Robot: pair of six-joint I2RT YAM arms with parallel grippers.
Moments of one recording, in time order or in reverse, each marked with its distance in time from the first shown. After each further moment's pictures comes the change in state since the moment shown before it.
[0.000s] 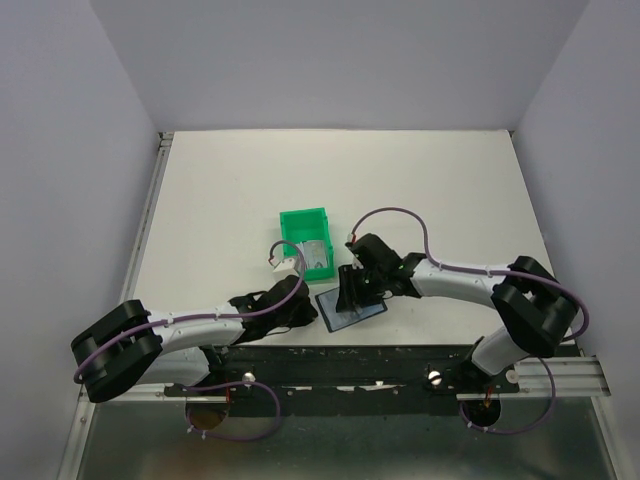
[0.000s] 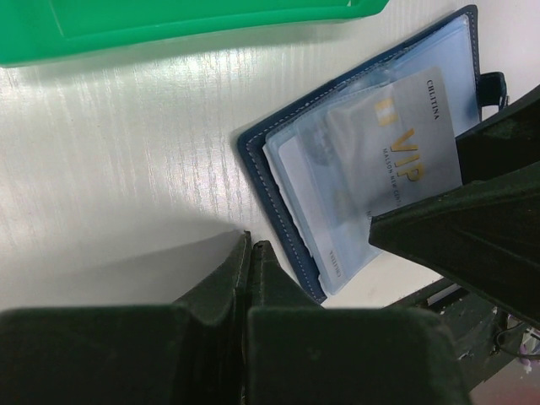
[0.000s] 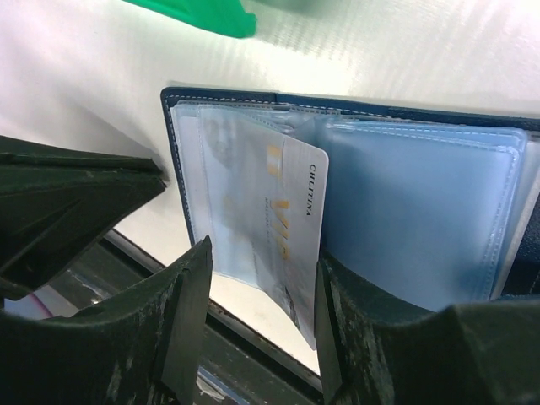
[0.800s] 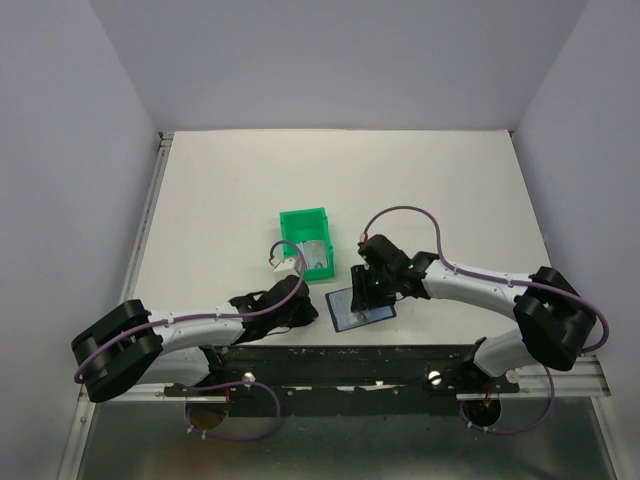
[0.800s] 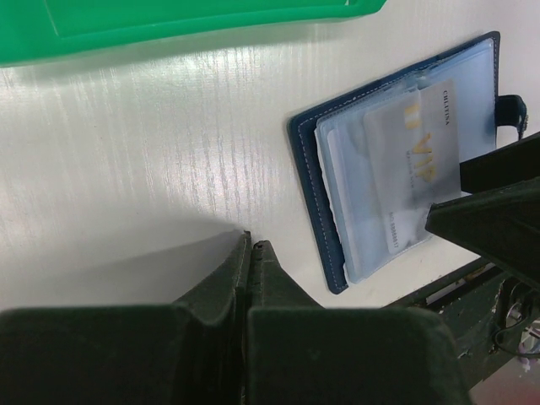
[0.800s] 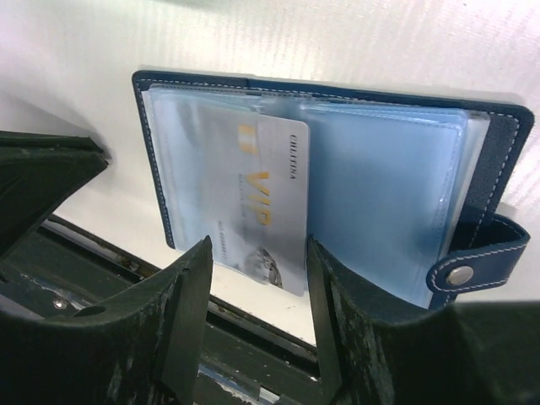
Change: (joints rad) left arm 0.000 0.002 0.000 0.003 0.003 0.000; right arm 0.002 -0.110 0.000 -0.193 0.117 0.000
